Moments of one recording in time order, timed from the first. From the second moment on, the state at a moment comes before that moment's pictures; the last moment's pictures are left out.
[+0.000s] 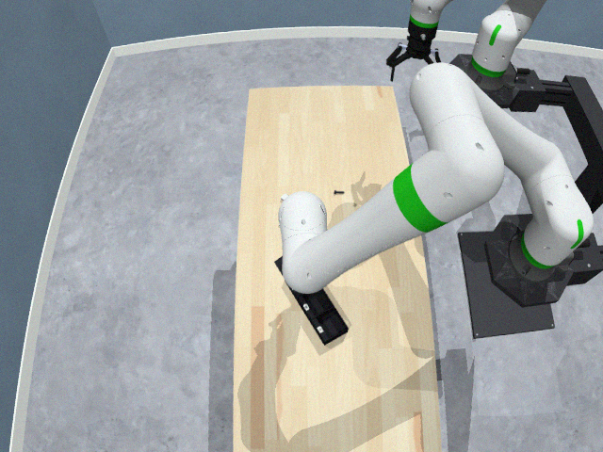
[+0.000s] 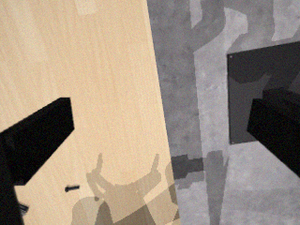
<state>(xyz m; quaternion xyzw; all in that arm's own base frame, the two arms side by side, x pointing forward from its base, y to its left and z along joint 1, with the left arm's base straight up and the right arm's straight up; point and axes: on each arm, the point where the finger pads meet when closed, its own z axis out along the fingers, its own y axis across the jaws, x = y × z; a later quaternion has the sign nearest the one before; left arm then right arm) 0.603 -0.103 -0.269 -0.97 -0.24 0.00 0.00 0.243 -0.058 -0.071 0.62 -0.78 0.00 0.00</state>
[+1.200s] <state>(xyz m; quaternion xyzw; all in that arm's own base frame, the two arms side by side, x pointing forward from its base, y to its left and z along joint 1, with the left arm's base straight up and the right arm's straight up) 0.603 -0.104 -0.316 -0.97 -0.24 0.00 0.00 0.243 -0.058 -0.071 0.62 -0.78 0.00 0.00</state>
